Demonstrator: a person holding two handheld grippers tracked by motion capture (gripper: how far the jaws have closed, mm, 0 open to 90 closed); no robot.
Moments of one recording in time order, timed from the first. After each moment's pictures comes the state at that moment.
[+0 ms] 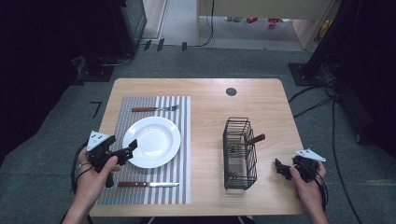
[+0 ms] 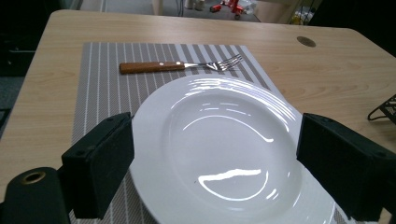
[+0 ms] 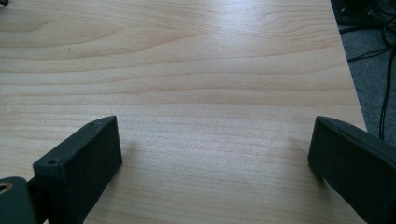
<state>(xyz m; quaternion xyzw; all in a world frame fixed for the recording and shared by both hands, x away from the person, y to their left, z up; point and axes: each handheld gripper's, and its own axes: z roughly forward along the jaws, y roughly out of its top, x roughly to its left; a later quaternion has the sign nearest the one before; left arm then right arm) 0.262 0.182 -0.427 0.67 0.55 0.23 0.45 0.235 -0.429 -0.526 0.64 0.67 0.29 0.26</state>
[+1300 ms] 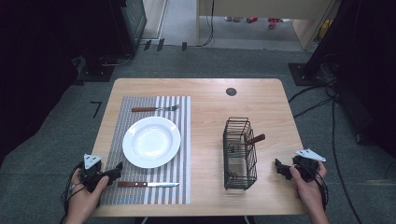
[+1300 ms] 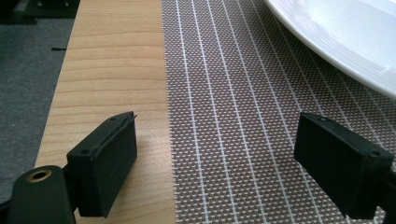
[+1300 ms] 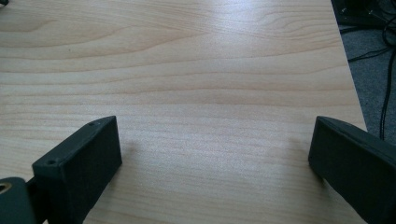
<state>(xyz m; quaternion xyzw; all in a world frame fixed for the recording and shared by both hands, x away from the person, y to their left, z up) 0.247 0.232 -0.517 0.69 0.60 0.24 0.32 0.236 -0.430 -0.526 0.64 0.67 0.29 0.26</state>
